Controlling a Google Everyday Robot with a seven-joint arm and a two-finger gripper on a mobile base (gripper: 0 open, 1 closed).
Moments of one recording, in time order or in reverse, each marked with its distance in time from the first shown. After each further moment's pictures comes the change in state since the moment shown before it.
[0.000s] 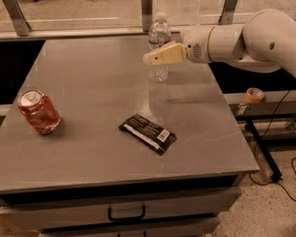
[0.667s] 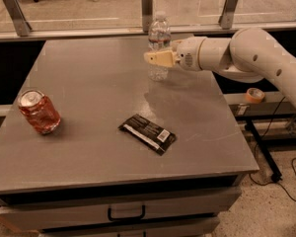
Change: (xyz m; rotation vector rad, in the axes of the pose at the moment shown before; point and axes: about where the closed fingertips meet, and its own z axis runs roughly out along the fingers) arm 0.025 -0.014 0.038 -0.005 -0.042 0.010
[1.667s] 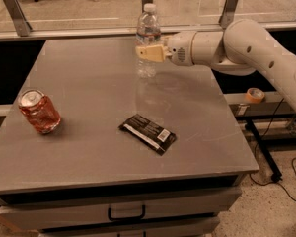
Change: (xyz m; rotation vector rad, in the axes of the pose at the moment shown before) arm -0.022 0.033 0.014 -0.138 -0.029 0.006
